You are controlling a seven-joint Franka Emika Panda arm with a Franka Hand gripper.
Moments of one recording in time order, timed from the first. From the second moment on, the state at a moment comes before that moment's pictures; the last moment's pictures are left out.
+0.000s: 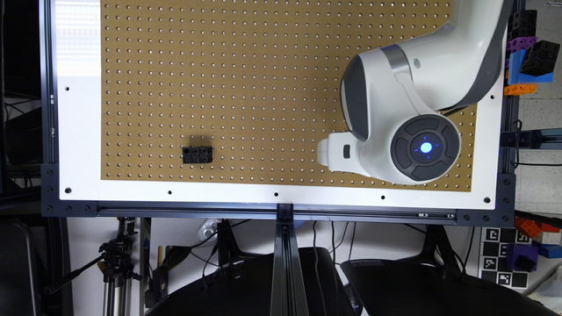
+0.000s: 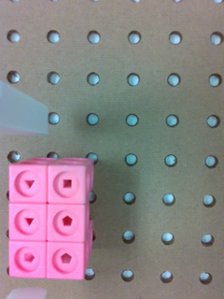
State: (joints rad) arm 0.18 0.62 0.10 -1.80 -0.01 2.47 1.03
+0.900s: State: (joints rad) arm 0.19 0.68 0.10 -1.79 -0.01 2.51 1.03
